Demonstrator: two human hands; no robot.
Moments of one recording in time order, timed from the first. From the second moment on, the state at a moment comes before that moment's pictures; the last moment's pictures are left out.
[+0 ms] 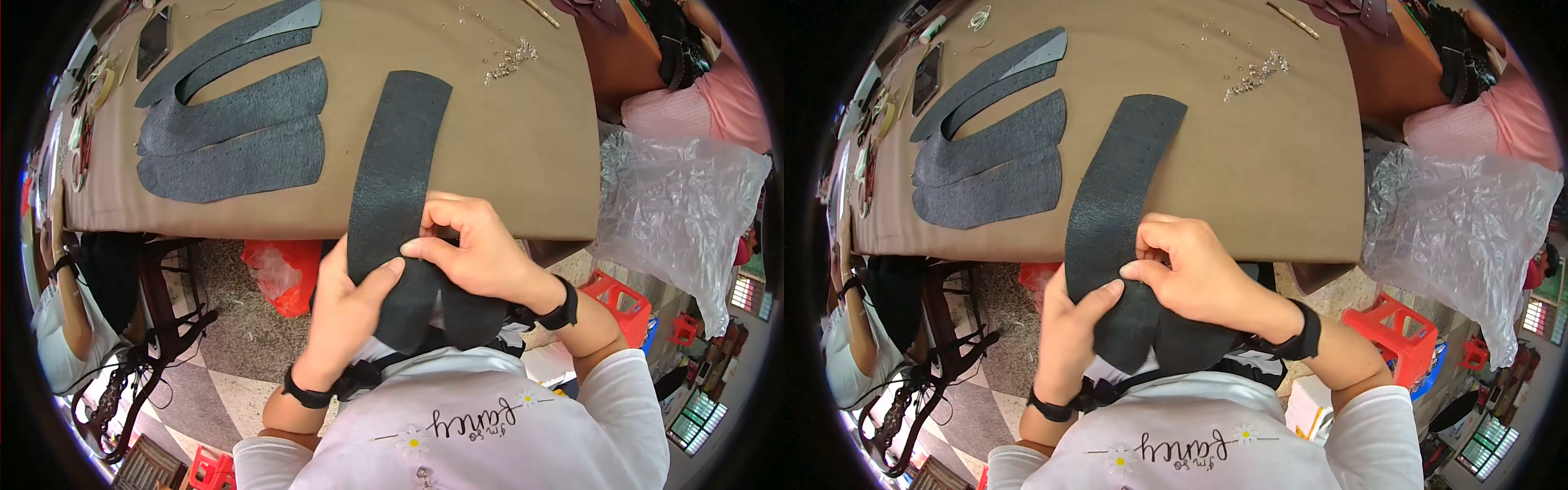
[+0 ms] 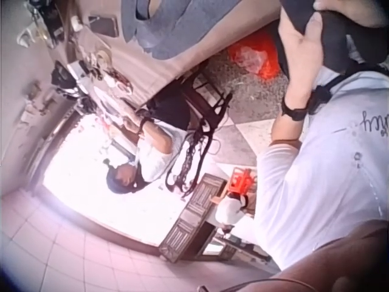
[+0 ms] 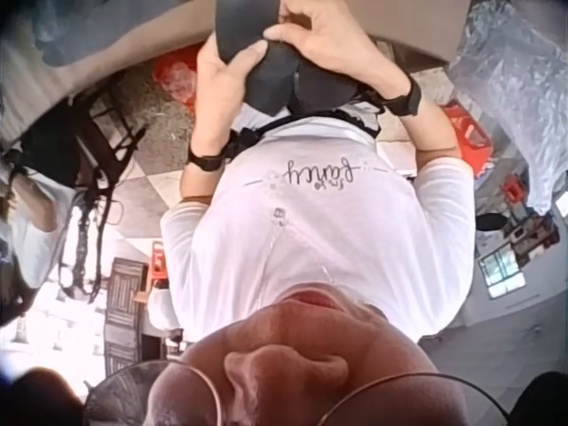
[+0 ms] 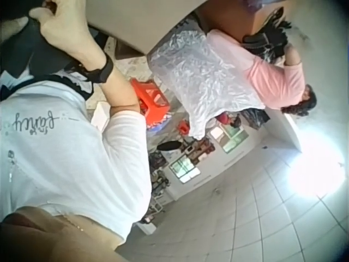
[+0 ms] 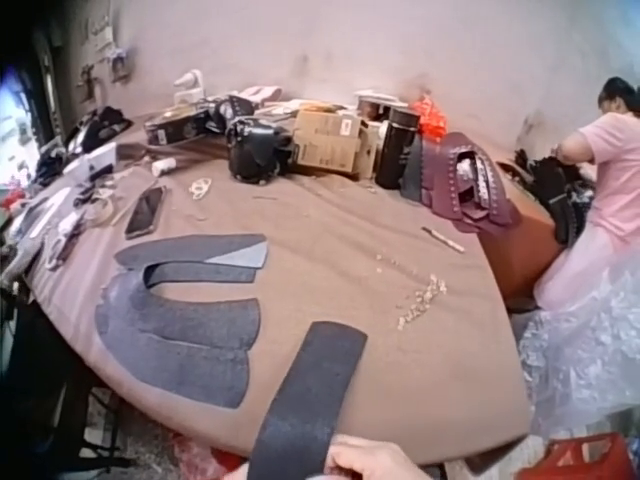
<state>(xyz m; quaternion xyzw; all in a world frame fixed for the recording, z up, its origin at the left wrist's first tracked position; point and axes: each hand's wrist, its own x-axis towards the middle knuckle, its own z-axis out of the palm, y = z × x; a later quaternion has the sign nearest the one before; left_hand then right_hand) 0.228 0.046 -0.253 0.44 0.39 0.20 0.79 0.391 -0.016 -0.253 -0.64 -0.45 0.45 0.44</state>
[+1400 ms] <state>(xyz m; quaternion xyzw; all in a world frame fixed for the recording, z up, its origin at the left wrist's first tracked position) 0.225 0.028 -0.255 0.49 0.37 0.24 0.75 0.378 -0.032 -0.250 -0.67 -0.50 0.35 0.43</state>
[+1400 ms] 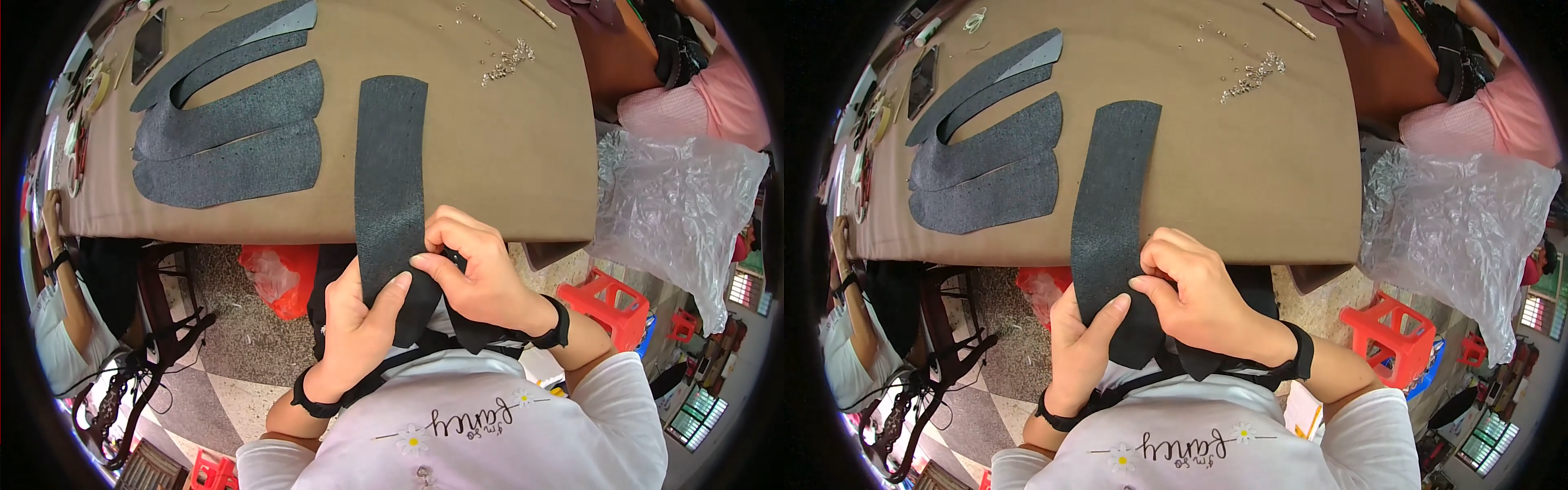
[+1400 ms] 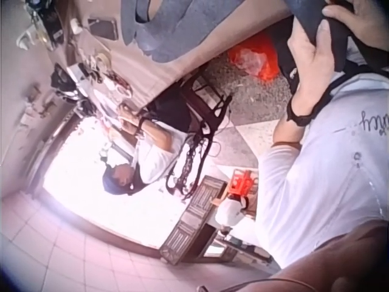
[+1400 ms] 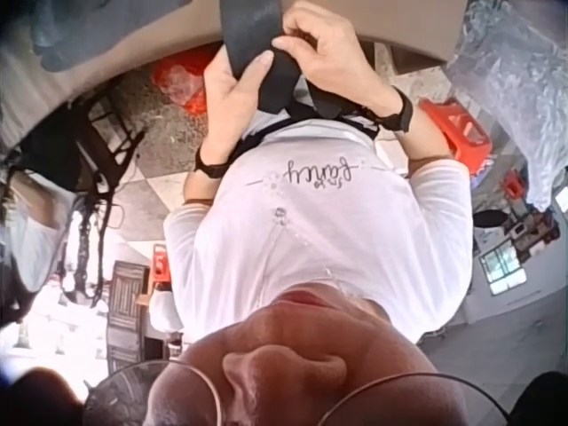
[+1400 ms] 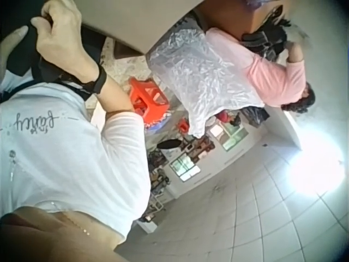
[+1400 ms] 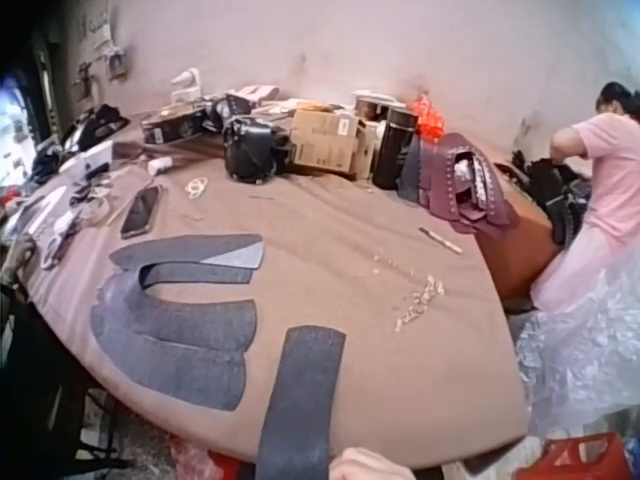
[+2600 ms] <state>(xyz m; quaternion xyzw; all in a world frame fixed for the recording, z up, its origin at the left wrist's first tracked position) 0.266 0.056 -0.272 0.42 0.36 0.24 0.80 0.540 0.051 -0.262 -0.75 -0.58 0.16 0.28</state>
